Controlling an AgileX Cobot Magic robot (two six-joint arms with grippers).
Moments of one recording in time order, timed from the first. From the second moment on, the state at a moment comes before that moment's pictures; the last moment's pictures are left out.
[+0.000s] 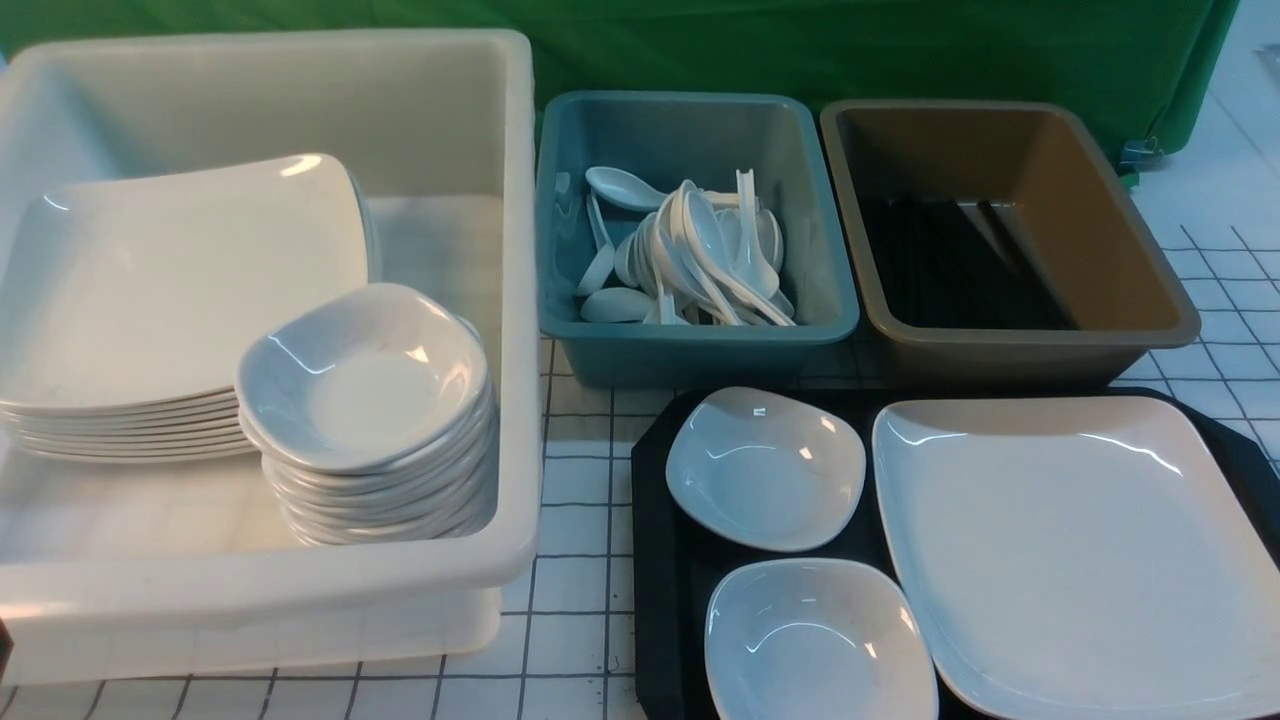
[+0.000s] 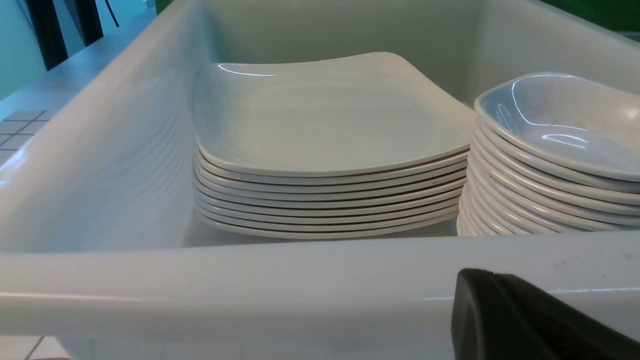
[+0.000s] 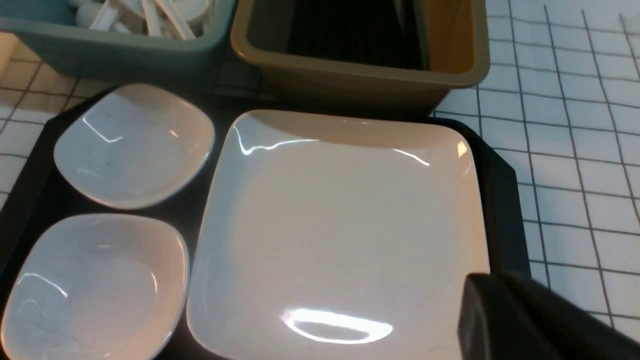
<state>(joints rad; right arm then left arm) 0.20 0.49 -0.71 -0.07 0.86 0.03 0.08 0.00 0.01 -0.05 0.22 0.04</state>
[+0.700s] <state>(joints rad) 0.20 0.20 -0.49 -0.07 0.66 0.08 0.08 0.00 0.00 -0.88 -0.02 -0.54</state>
